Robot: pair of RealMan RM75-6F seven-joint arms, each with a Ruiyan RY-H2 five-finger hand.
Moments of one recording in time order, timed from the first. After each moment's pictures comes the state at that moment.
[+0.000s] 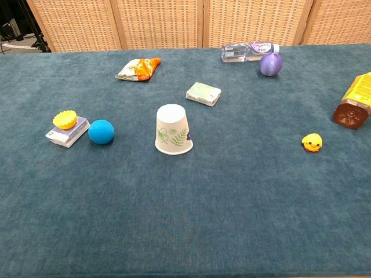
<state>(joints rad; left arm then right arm) -0.06 -1.02 -0.03 -1.80 1.52 1.52 0.11 0.00 -1.13 0.08 -1.71 -1.55 1.63 -0.14</state>
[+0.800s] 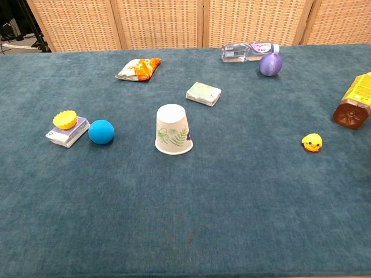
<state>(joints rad) -0.08 -1.02 -0.03 -1.81 1.49 1.48 0.13 0.22 -1.19 0.11 -1.65 -1.59 1.35 -0.06</state>
